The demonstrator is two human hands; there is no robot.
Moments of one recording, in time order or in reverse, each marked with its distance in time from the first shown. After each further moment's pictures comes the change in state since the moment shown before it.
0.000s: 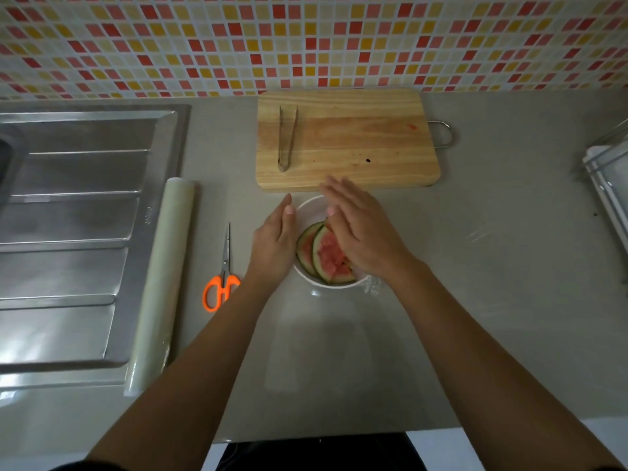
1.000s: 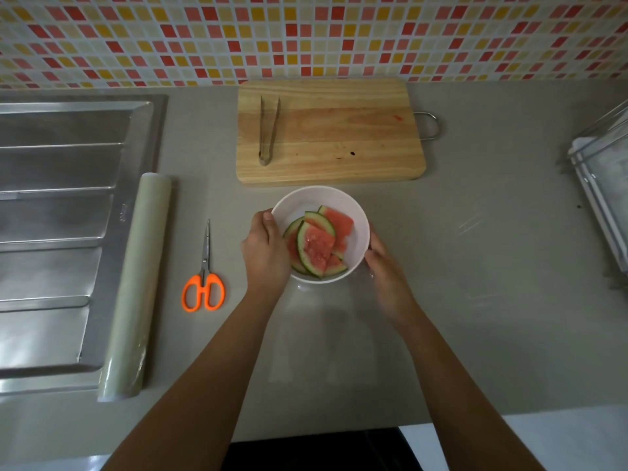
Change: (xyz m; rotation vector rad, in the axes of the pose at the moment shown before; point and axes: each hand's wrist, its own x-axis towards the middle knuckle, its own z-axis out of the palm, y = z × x) left_hand -0.012 0.004 0.029 -0.147 0.252 -0.137; right_hand -0.069 0.054 0.034 0.986 0.116 0.361
